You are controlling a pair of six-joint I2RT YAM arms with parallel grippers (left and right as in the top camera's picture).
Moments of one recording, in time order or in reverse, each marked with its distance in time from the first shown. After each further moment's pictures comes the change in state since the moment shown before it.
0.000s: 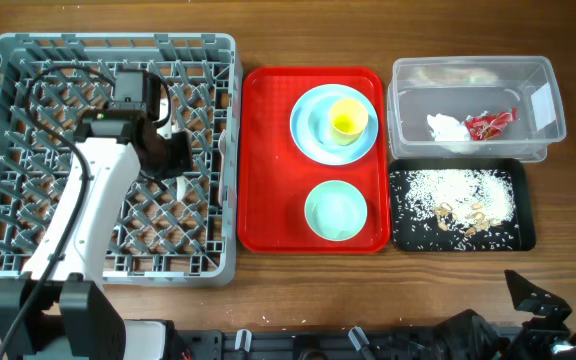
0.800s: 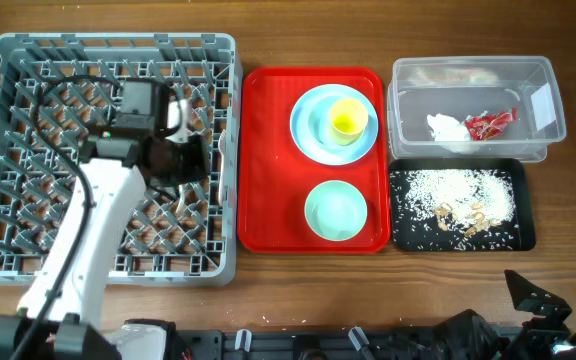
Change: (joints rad) left arm -0.074 -0.113 -0.042 0.048 0.200 -0.088; right arm 0.000 0.000 0.000 0.000 0.000 0.000
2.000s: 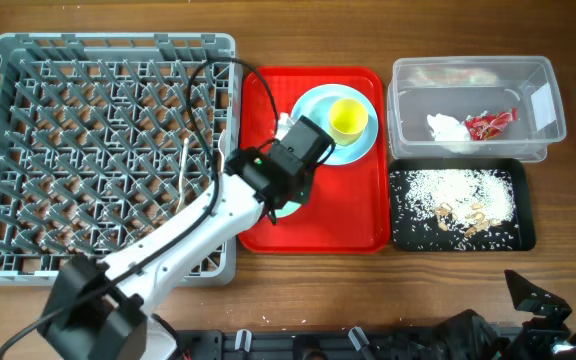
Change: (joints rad) left arm -0.619 0.164 0.043 0.180 -0.447 -0.143; right arm 0.000 0.000 0.000 0.000 0.000 0.000
